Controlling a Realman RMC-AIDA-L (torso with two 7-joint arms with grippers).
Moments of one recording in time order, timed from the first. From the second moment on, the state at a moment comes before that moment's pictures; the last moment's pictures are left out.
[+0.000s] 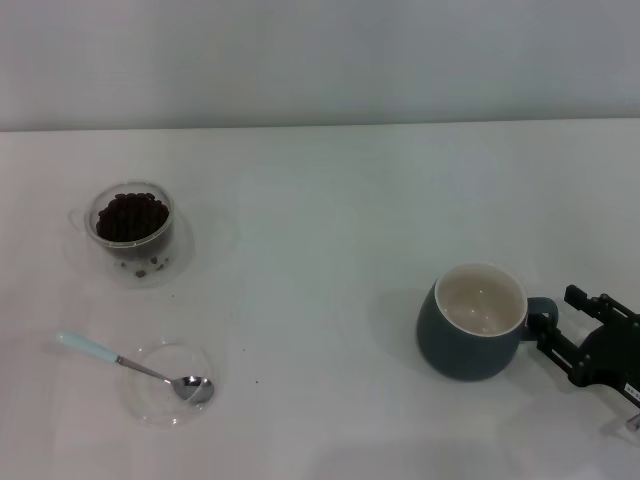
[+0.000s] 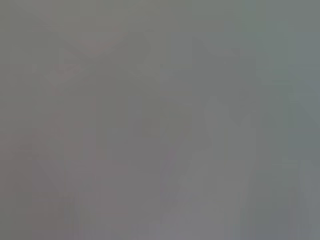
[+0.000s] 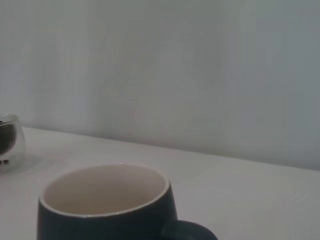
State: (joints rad) left arm -0.28 -2.08 0.69 -0.04 0.59 1.47 -0.22; right arm 0.16 2.03 -1.56 -0.17 -0.48 -1.20 0.45
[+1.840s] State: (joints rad) left arm -0.28 -2.08 0.69 -0.02 0.59 1.44 -0.22; right arm 0.21 2.03 -2.07 -0.41 -0.22 -1.04 0.49
